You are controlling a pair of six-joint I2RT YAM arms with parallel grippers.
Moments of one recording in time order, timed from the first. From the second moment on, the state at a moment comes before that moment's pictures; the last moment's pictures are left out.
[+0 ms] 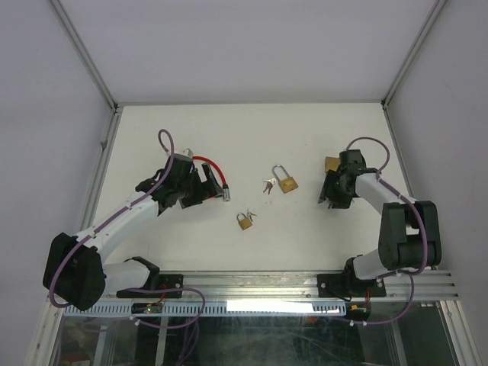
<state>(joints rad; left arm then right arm) -0.48 1.21 0.79 -0.41 0.08 -0.78 0.04 1.48 0.80 -0.53 -0.06 0.37</state>
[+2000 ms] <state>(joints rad) -0.48 1.18 0.66 -0.01 0.47 -0.94 0.43 1.44 0.89 -0.46 -0.18 0.49</state>
